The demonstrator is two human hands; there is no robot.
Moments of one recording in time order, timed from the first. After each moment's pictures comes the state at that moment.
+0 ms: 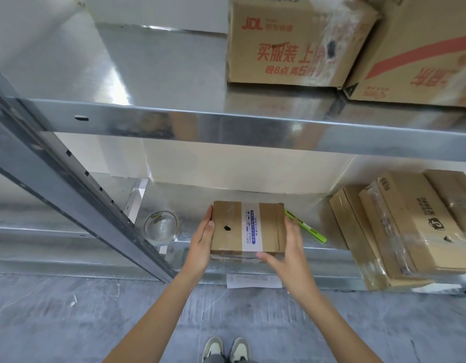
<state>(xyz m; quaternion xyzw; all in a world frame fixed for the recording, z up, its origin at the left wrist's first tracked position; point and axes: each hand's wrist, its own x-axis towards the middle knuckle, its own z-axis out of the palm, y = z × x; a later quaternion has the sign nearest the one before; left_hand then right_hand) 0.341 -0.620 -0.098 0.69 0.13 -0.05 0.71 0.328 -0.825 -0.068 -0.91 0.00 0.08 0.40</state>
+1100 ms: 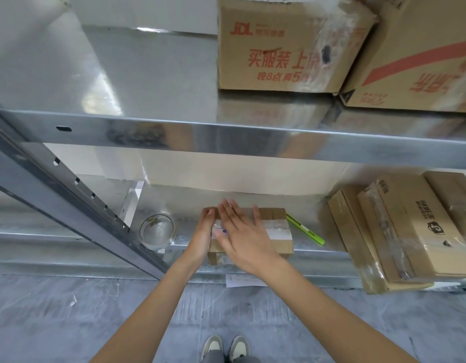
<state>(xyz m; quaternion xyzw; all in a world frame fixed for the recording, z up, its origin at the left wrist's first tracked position) 0.381 -0.623 -0.104 0.69 0.14 -0.09 0.71 0.381 -0.754 -0.058 -0.96 -0.25 0.10 0.07</state>
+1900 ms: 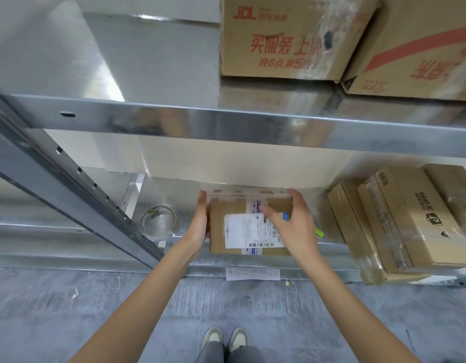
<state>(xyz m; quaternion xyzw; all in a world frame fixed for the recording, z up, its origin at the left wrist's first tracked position) 0.384 -0.618 -0.087 0.63 0.19 -0.17 0.74 0.385 -0.826 -0.048 -0.91 0.08 0.00 0.40</state>
